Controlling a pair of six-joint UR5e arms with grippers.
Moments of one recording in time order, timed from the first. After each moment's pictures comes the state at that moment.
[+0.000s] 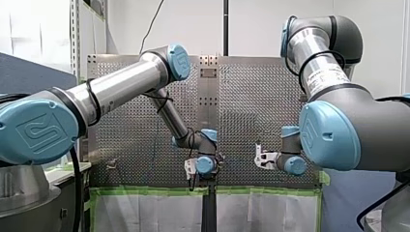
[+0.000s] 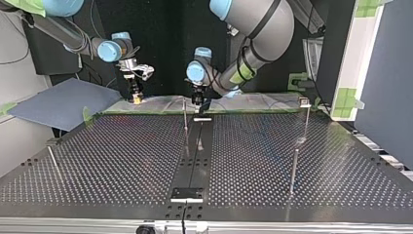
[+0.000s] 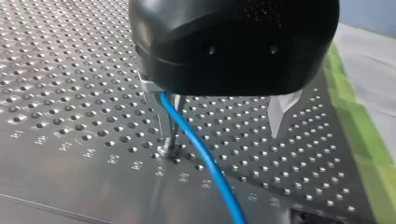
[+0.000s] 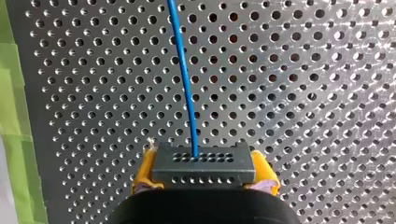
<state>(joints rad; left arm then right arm) -0.61 -2.64 -1.34 -2.50 -1.99 -1.82 1.79 -0.72 1.83 -1.03 1.27 1.59</state>
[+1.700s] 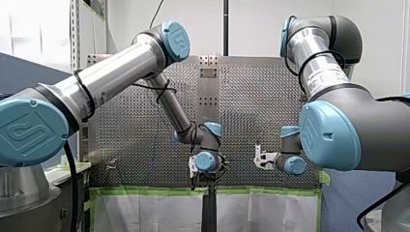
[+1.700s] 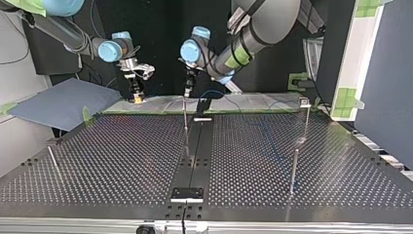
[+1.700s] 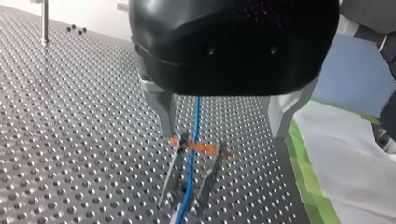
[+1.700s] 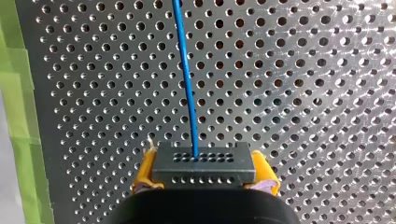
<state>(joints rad) -0.71 -2.51 -1.53 -2.49 -1.94 -1.78 1.79 -0.72 1.83 -1.01 1.27 1.59</state>
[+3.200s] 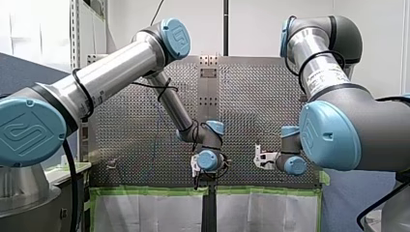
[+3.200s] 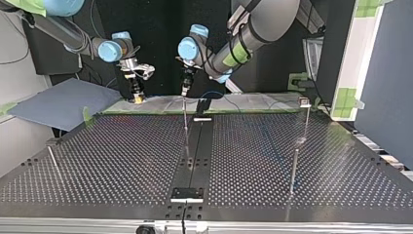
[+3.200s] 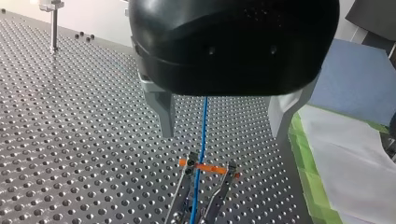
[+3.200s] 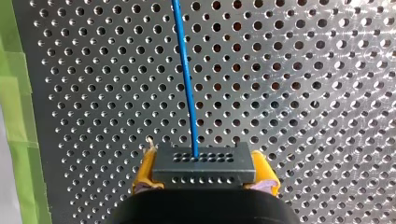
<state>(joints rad) -0.72 -2.50 -1.53 -2.49 -1.94 -1.80 1.79 -0.72 1.83 -1.02 1.26 1.59</state>
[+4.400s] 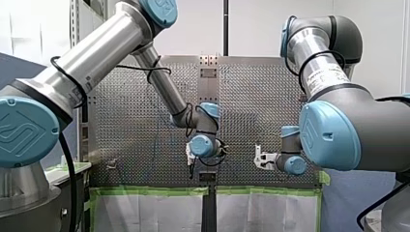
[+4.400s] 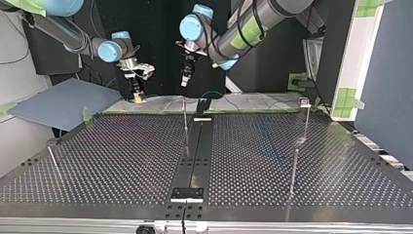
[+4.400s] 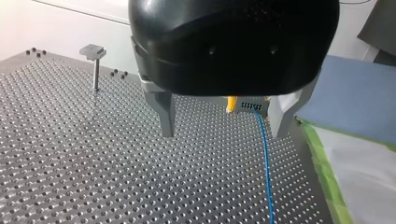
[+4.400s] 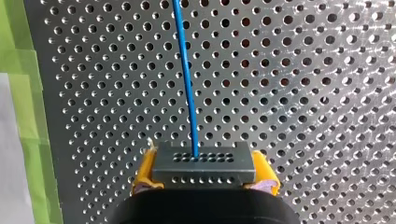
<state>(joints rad) -0.78 -2.28 -1.75 -2.46 -1.98 -1.80 1.79 -0.72 1.83 -0.99 1.27 1.59</state>
